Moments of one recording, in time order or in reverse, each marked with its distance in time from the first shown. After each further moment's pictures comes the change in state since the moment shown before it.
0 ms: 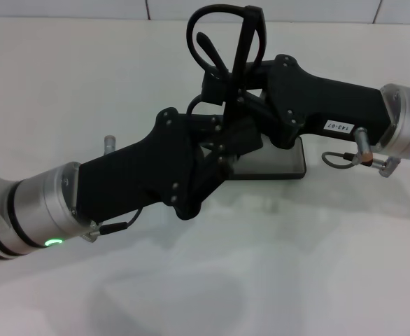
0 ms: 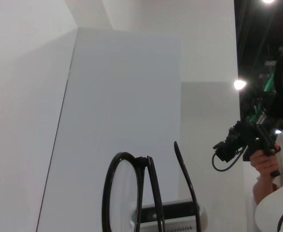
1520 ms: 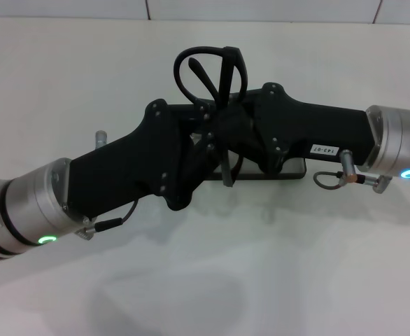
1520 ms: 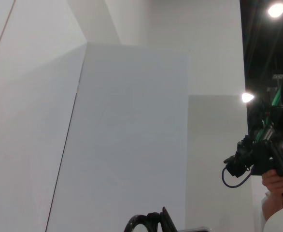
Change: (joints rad) left arm -0.008 0.003 -0.002 -0.035 -0.044 0.028 -0.001; right arm -0.016 0.000 -0.077 -0.013 -0.004 0.063 -0.008
